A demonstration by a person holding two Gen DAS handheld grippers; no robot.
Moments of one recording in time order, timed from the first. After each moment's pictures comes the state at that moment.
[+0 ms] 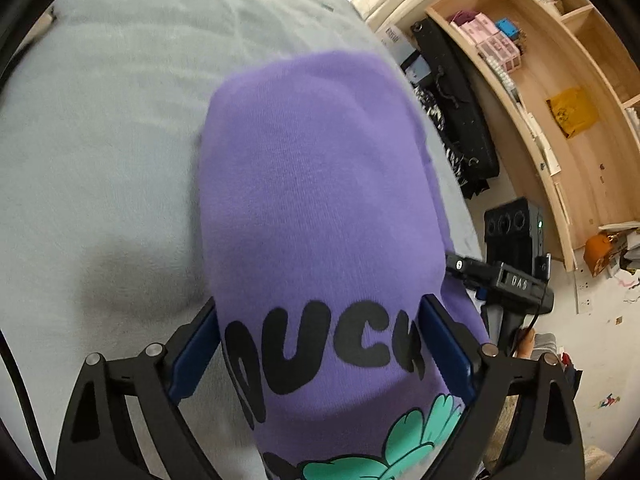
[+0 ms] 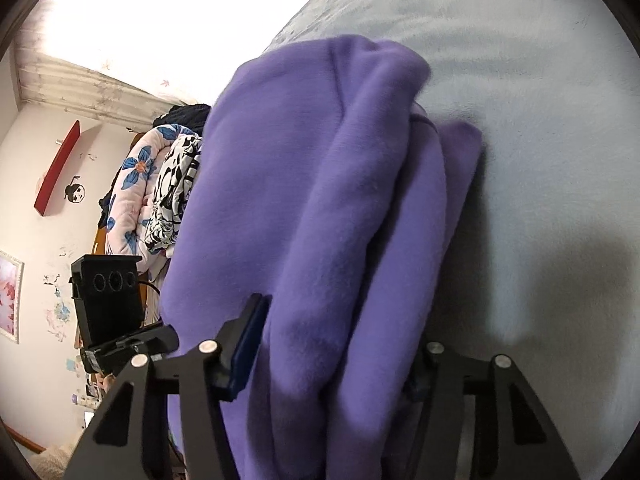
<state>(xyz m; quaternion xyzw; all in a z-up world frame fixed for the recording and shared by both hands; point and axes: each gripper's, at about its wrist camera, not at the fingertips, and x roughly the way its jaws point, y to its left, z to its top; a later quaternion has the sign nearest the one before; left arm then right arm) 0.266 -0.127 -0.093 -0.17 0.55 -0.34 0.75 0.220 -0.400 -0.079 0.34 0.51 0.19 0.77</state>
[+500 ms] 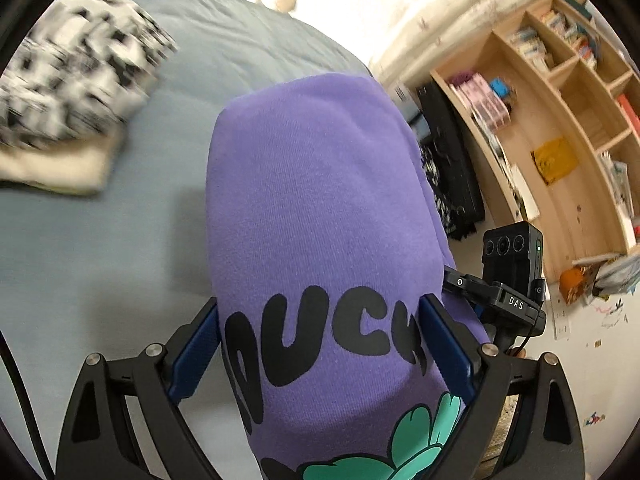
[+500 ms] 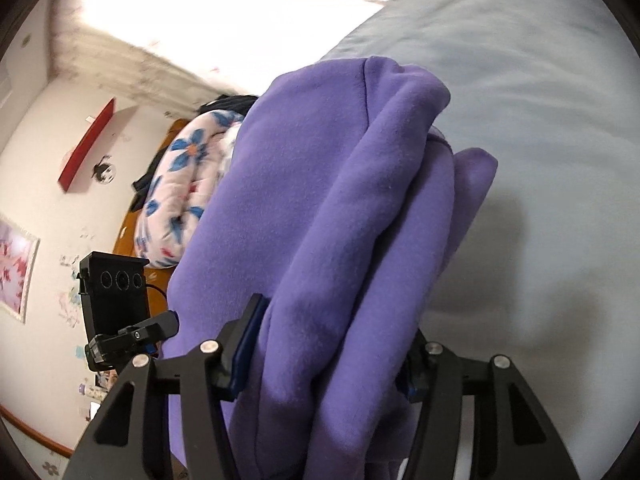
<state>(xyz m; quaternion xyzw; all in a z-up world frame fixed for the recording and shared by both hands) 0.234 0.060 0.049 -0.21 0.51 -0.30 0.78 0.238 -0.225 0.046 0.32 0.47 0.25 0.79</state>
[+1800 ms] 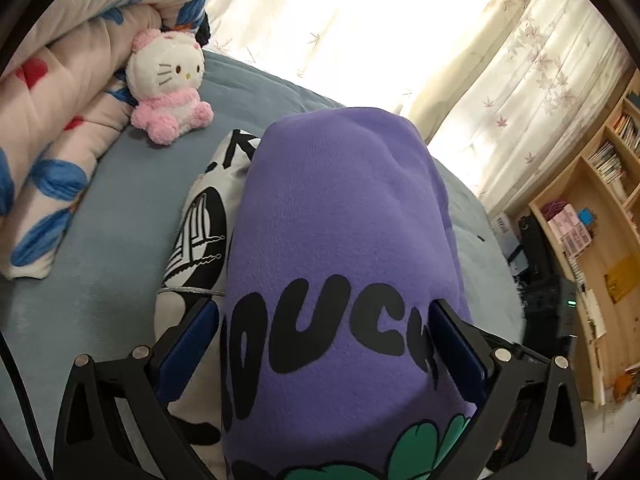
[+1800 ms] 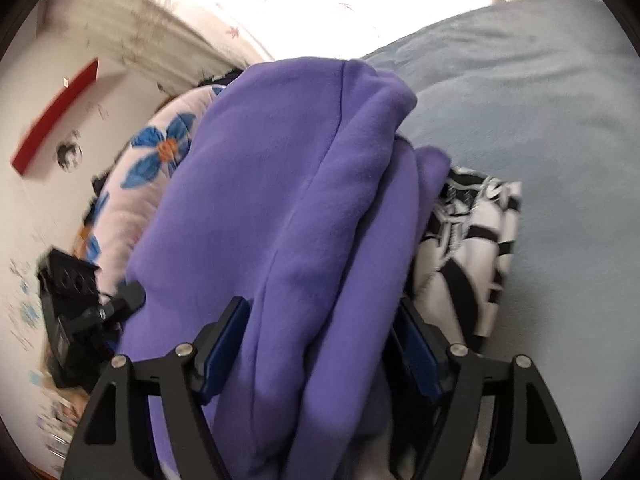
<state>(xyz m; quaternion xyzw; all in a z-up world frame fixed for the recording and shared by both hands) 0.489 0.353 0.043 -0.21 0.41 -0.14 0.88 0.542 0.072 0.013 0.21 0.47 0.23 0.83</state>
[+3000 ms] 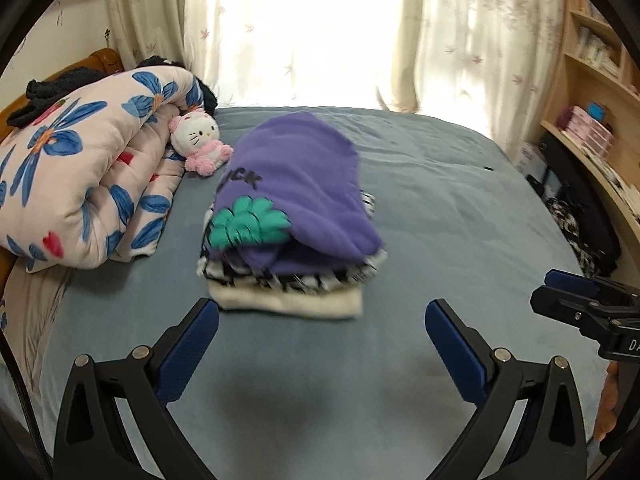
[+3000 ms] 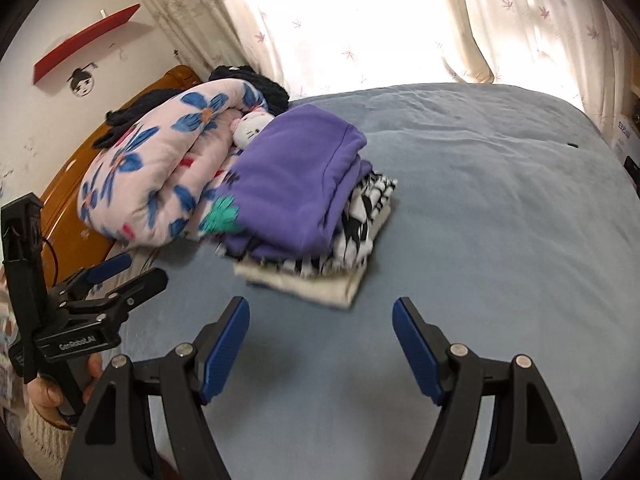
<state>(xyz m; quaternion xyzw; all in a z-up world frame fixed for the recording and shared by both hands) 0.213 0.202 0.182 -0.02 0.39 -0.05 0.92 0.260 -0.001 0.191 0.08 0.46 0.17 0.87</state>
